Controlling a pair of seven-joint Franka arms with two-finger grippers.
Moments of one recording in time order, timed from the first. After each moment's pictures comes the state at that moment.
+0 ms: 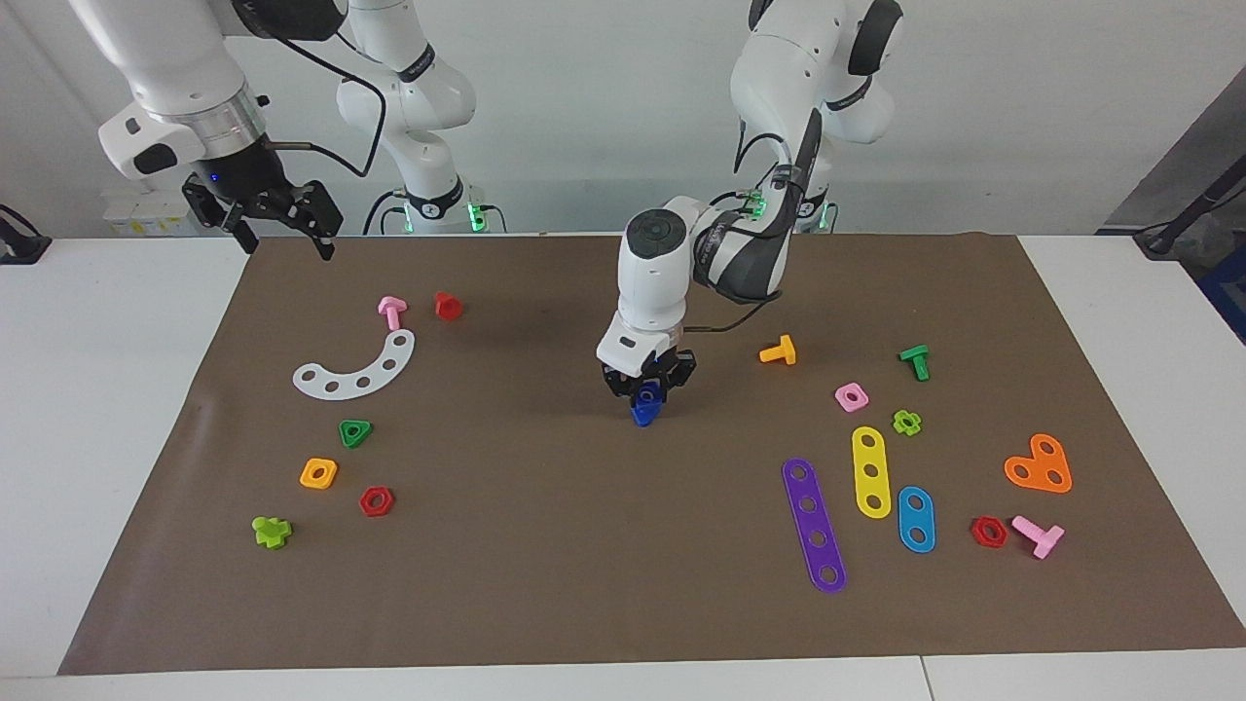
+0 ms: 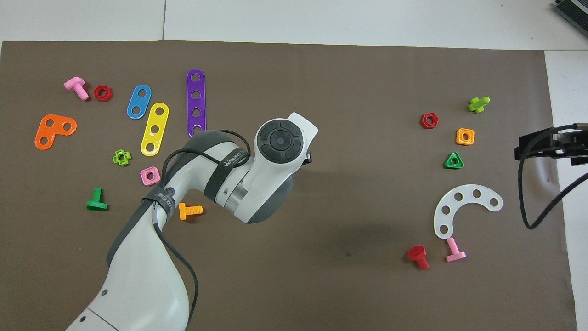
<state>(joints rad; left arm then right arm) -0.65 0.46 -0.03 -1.62 0.06 2.11 -0.80 0.06 -0.02 -0.07 -1.55 -0.03 1.50 0.11</state>
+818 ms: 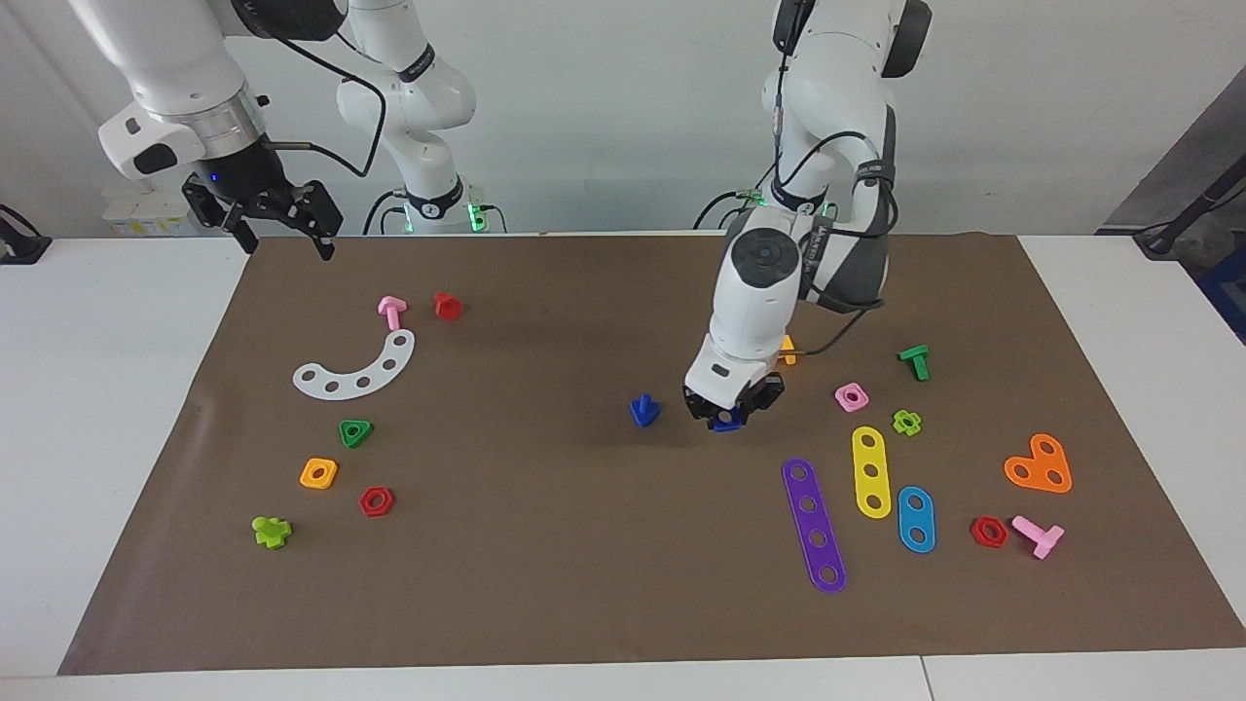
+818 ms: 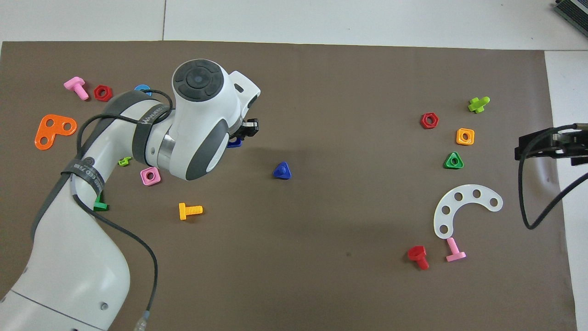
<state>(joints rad) -0.43 0.46 -0.02 -1.55 0.03 2.00 -0.47 0.06 -0.02 -0.07 -1.55 -0.03 1.50 0.11</state>
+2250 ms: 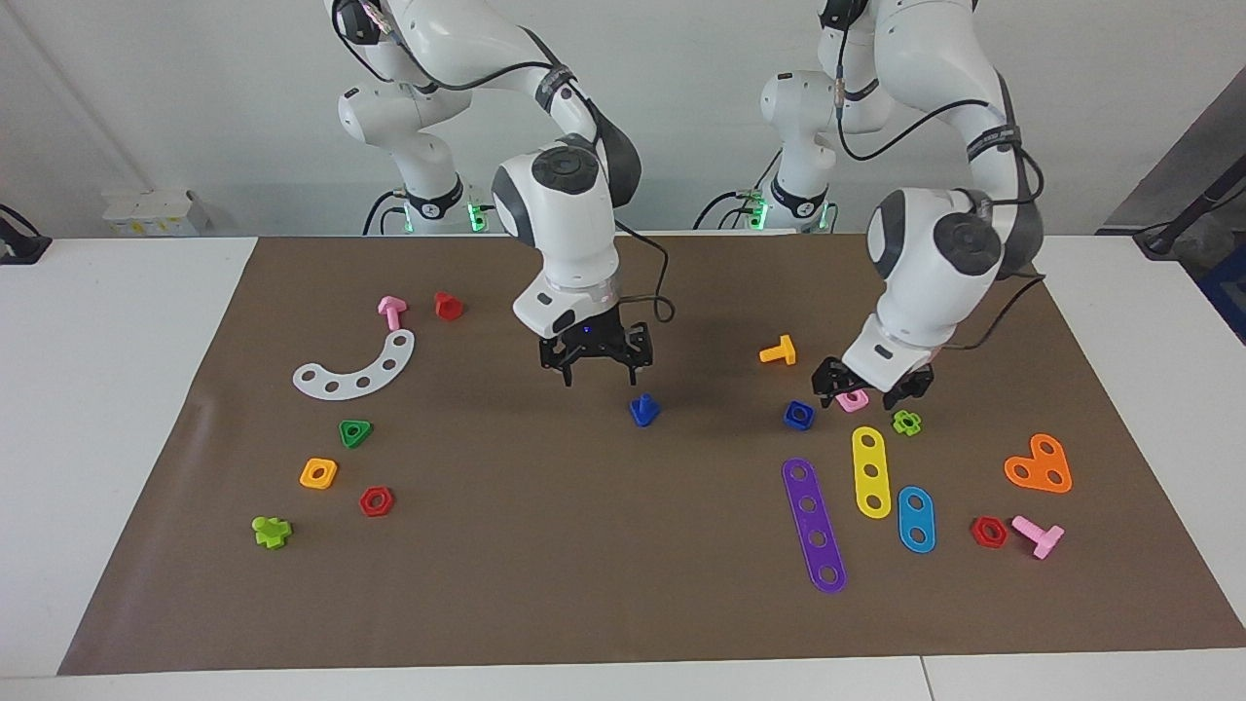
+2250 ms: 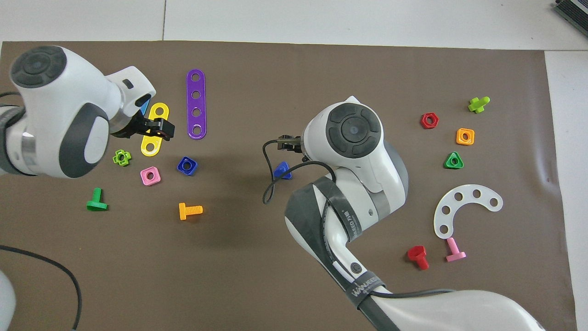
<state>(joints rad) -0.15 0.26 -0.01 -1.68 0.00 1.92 -0.03 0.60 0.37 -0.05 -1.64 0.02 2.19 0.61</state>
